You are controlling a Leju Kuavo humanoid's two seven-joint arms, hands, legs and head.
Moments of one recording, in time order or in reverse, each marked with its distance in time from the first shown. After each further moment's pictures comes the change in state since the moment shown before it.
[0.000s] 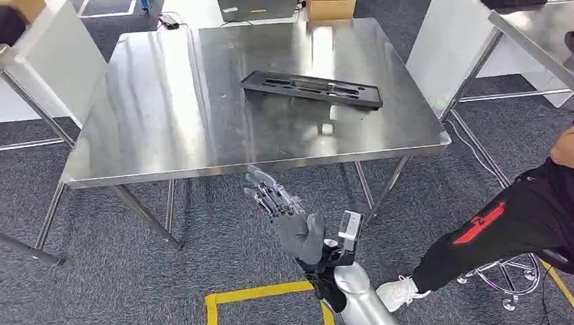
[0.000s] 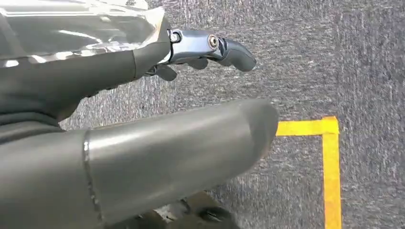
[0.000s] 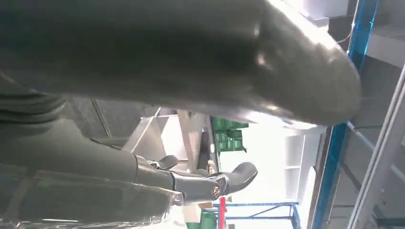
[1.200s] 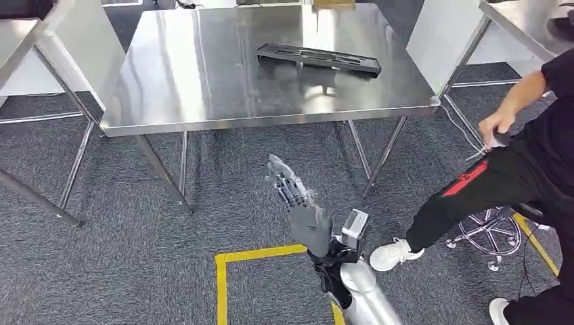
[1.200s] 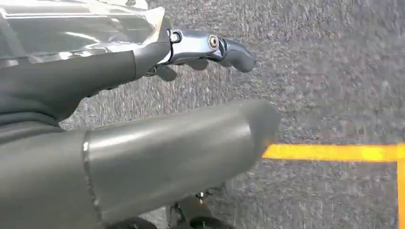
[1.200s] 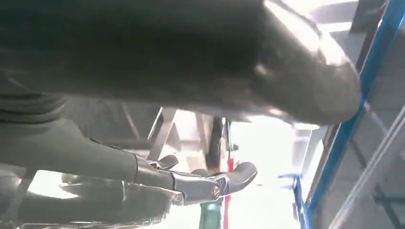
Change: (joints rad) left arm 0.003 -0.001 0.027 0.000 0.009 0.022 -0.002; right arm 0.015 -0.026 -0.070 0.008 0.075 -0.161 -0.026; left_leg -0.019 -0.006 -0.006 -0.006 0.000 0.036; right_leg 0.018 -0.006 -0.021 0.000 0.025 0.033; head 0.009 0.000
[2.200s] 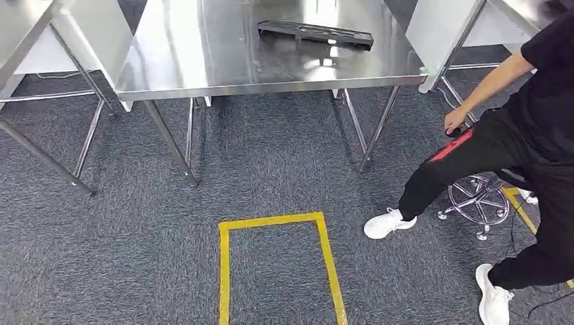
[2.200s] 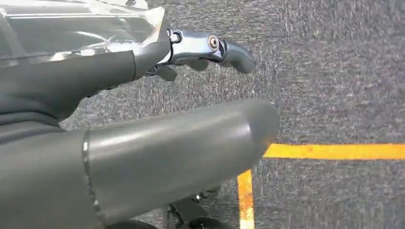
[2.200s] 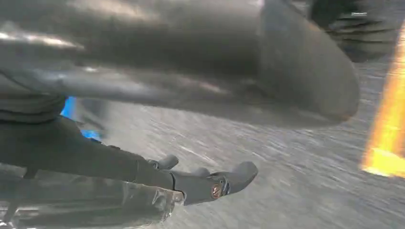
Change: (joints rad) left arm 0.016 0.014 0.025 0.001 -0.067 -0.019 -0.055; right arm 0.081 -0.086 -0.519 1.263 0.586 -0.356 0.668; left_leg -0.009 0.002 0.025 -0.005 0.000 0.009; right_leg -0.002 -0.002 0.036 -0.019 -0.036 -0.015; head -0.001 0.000
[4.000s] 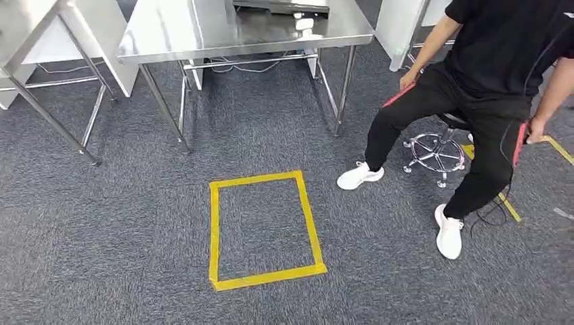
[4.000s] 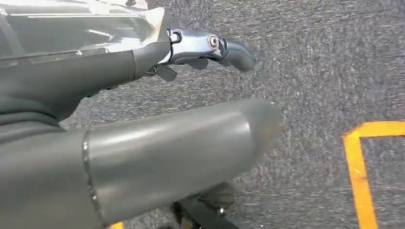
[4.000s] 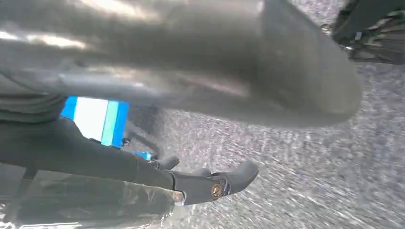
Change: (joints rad) left arm -0.013 0.002 0.000 0.003 -0.059 0.035 0.031; right arm 0.008 0.019 -0.017 0.050 0.060 -0.029 0.049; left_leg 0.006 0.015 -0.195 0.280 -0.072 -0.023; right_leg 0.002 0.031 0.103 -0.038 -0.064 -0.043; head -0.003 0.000
